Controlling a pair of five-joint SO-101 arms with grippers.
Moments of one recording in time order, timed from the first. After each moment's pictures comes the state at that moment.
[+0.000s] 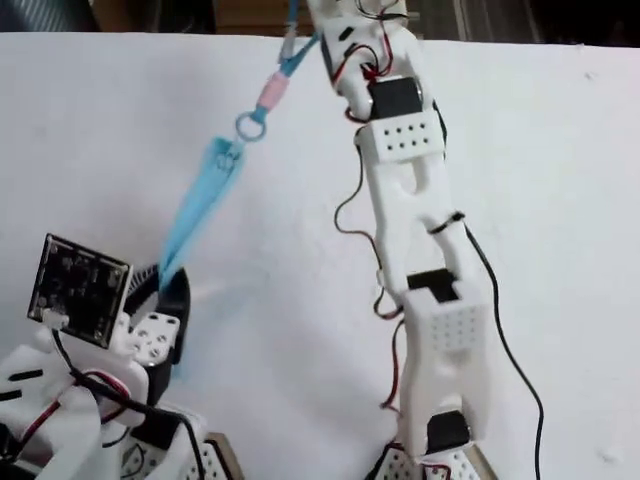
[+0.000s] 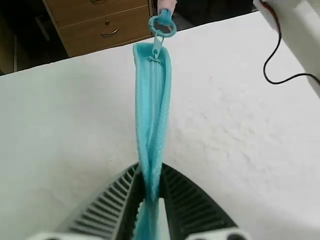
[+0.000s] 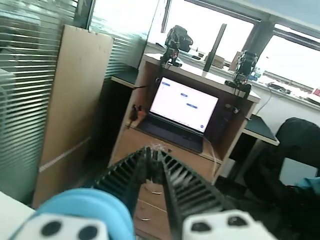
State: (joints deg) left arm 12.6 -71.2 14.3 100.0 2.5; right arm -13.5 37.6 -56.1 19.8 20.0
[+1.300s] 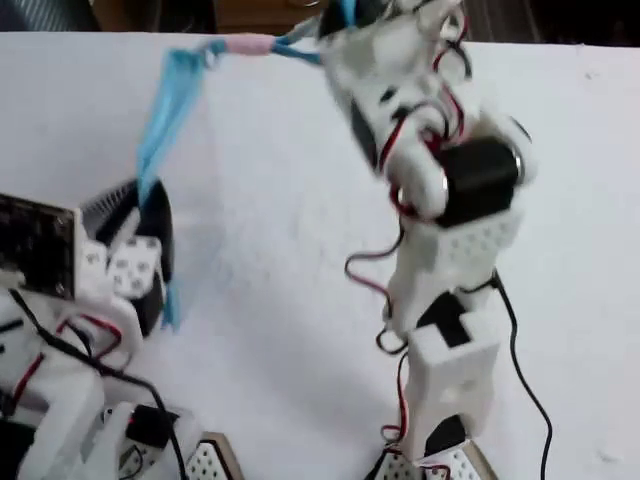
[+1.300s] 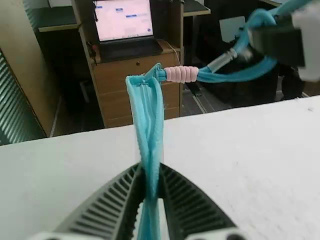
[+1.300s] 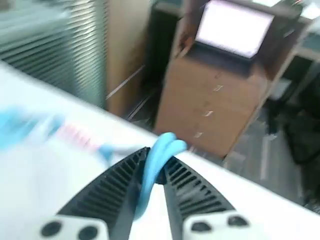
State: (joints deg) left arm 6.3 -60.7 8.0 78.8 2.8; right arm -22.0 19.4 -92.2 98.7 12.8
